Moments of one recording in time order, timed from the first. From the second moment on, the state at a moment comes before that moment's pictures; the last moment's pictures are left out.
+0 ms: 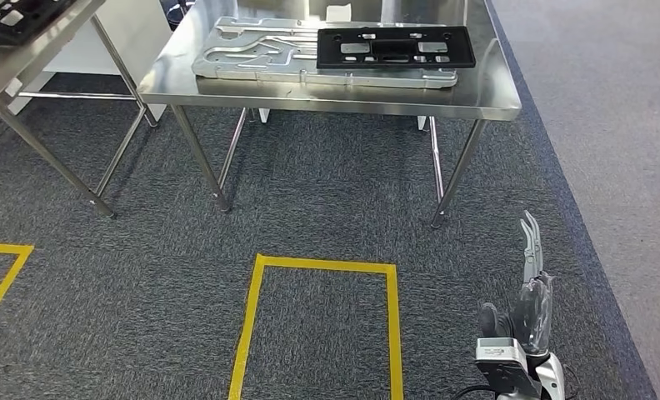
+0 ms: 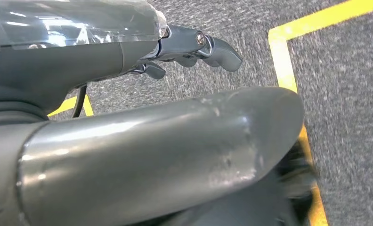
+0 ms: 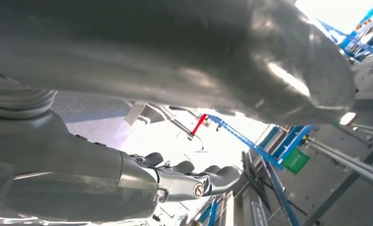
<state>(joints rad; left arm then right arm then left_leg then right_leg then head) -0.07 -0.18 0.78 -0.20 -1.16 0.10 -0.39 0.19 -0.10 0.10 -1.91 0.52 -0.47 -0.42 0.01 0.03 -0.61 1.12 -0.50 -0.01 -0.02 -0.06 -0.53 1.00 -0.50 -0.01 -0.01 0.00</state>
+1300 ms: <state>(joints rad) -0.06 -0.18 0.78 -0.20 -1.16 0.13 -0.39 0.22 -0.08 0.19 -1.93 0.47 -0.45 -0.50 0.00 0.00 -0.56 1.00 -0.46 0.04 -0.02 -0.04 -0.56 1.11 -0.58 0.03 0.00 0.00</state>
